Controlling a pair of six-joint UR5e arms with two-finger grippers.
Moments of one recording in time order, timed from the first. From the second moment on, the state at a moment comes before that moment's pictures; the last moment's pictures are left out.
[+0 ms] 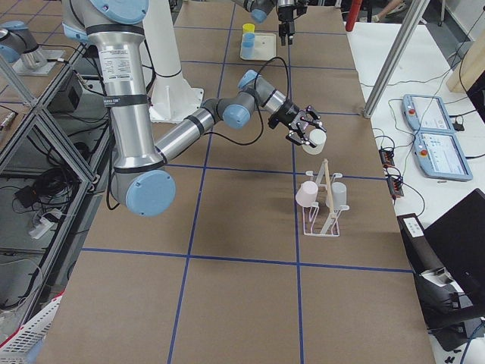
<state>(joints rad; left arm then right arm) -0.96 -1.98 -1.64 -2.37 -2.35 -1.61 0.78 -1.44 2.01 -1.35 0.96 -1.50</state>
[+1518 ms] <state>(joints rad) -0.96 -1.98 -1.64 -2.37 -2.35 -1.61 0.72 -1.47 1.90 -1.34 0.85 -1.58</state>
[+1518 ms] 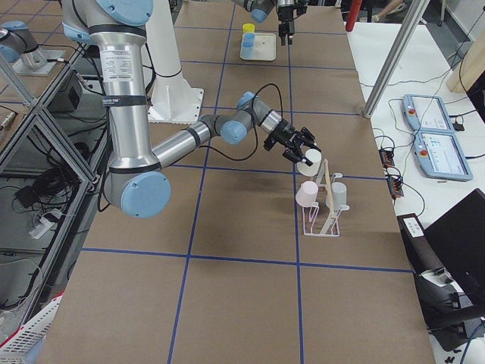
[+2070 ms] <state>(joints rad) -0.96 -1.98 -1.64 -2.37 -2.35 -1.61 0.72 -1.46 1.88 -1.33 0.85 -1.58</state>
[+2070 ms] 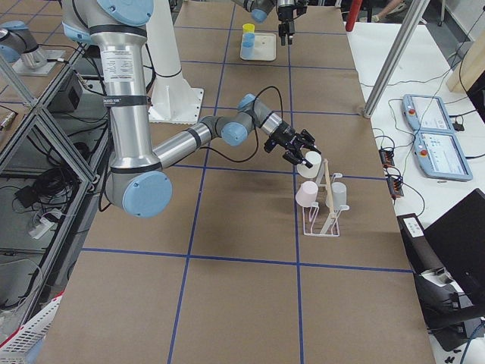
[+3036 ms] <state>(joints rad) -0.96 -1.98 -1.64 -2.37 -2.35 -1.61 0.71 -1.45 1.85 -1.34 0.85 -1.58</state>
